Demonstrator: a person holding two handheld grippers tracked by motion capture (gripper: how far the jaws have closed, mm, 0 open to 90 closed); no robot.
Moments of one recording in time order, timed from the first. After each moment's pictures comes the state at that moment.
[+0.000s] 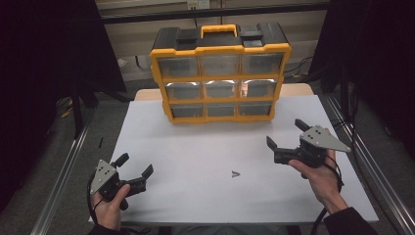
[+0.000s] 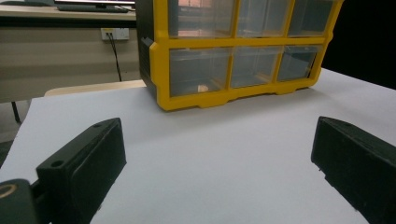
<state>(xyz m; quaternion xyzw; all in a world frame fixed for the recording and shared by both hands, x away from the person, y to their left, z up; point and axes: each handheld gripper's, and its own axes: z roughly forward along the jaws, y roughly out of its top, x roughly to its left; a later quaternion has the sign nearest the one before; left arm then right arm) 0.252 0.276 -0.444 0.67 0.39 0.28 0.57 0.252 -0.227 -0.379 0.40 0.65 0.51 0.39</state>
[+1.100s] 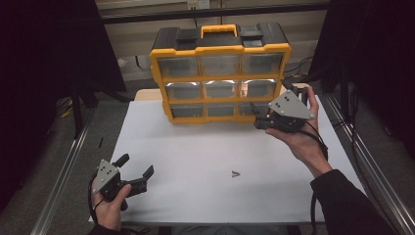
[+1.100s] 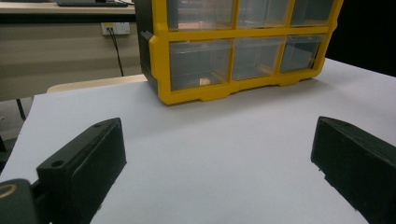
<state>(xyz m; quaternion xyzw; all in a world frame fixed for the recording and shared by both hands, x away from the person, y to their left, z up) 0.251 0.274 -0.444 0.68 0.39 0.28 0.55 0.308 -0.180 -0.318 0.30 0.67 0.42 0.53</state>
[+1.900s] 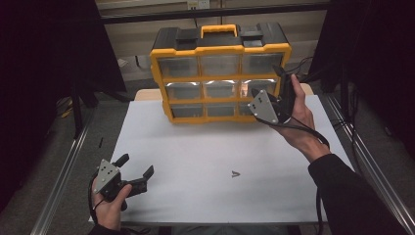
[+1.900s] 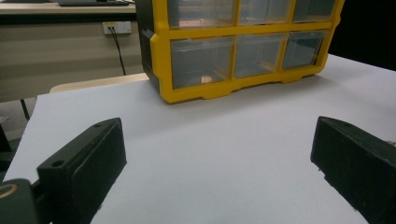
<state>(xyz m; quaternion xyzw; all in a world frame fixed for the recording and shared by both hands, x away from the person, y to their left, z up) 0.251 0.274 -0.444 0.69 0.39 0.29 0.54 0.331 -0.159 -0.315 0.15 0.66 0.21 0.70</state>
